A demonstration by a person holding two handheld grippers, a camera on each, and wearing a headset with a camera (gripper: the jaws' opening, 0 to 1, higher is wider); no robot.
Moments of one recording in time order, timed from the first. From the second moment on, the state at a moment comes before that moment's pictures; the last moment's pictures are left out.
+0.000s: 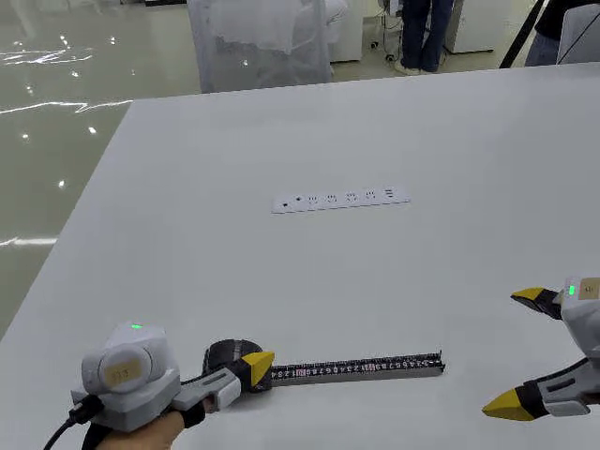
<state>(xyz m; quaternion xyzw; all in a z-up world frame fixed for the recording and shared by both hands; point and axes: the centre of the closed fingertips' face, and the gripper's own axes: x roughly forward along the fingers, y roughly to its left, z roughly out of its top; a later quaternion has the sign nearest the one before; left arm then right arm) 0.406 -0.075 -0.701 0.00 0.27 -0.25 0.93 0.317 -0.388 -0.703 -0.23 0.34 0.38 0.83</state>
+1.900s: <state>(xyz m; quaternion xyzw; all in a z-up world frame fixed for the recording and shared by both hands) 0.410 -0.103 -0.741 0.02 0.26 -0.23 0.94 0.345 -0.356 -0.770 -0.32 0.38 0.52 0.70</state>
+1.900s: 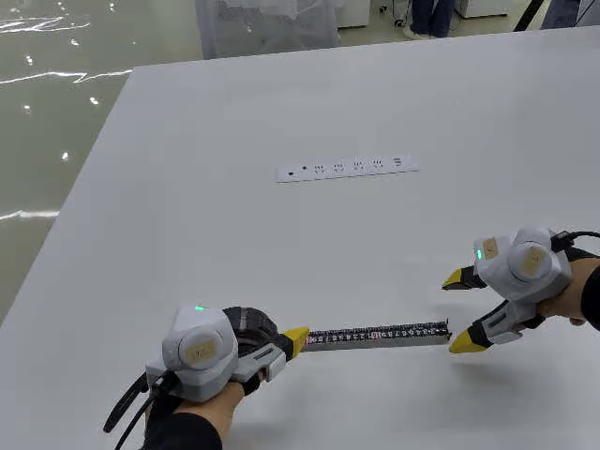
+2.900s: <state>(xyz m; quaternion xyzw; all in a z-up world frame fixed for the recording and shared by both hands) 0.413 -0.090 -0.742 -0.03 0.26 -0.20 0.95 0.341 -0.357 -0.795 -0.34 0.41 0.54 0.65</state>
